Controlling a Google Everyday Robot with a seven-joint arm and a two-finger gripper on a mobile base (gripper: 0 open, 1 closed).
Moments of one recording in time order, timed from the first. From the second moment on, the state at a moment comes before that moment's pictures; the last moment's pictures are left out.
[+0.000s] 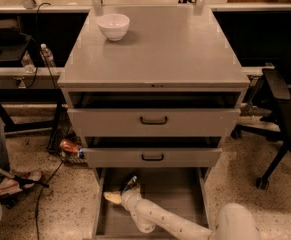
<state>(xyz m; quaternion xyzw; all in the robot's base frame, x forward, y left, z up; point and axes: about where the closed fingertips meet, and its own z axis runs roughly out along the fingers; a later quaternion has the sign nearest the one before) 0.628 0.106 0.150 -0.10 0.87 0.22 0.44</state>
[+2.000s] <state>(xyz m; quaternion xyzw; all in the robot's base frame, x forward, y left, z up) 0.661 0.060 0.149 -0.15 0.85 0.16 0.48</state>
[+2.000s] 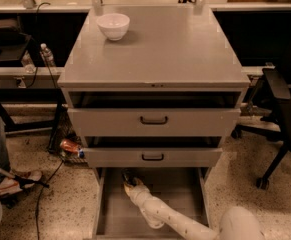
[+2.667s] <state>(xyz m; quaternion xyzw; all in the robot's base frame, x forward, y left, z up) 0.634 0.007 0.184 -0.23 0.81 0.22 0.49</state>
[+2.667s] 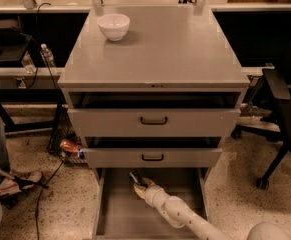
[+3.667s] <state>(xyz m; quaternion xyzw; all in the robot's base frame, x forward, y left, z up) 0.576 -0.019 0.231 -0.32 0.79 0.21 0.48</state>
